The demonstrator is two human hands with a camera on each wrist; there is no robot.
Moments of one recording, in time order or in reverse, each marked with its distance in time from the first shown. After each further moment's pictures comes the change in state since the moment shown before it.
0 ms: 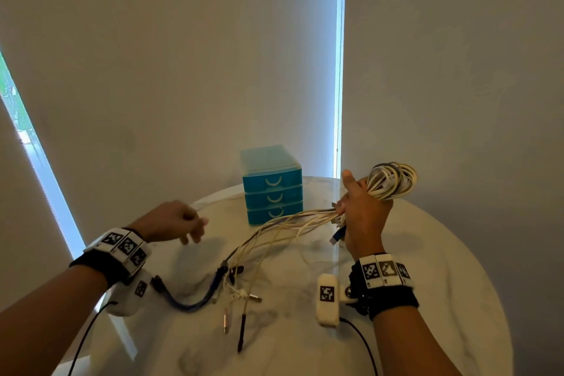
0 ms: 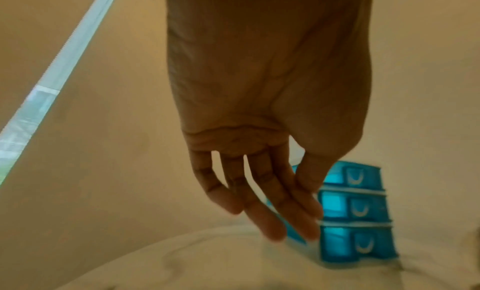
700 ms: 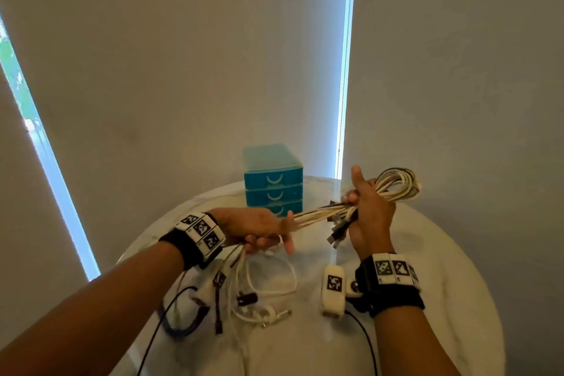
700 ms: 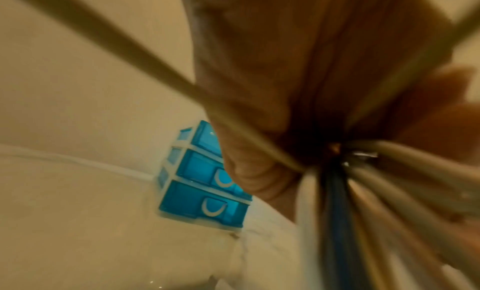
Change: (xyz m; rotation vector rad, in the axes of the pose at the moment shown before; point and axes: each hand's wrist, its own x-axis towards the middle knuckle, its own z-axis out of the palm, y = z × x) left_hand 0.019 0.138 0.063 -0.507 -0.661 0.199; right_hand 0.002 -0.007 -0.013 0.221 -0.105 0.175
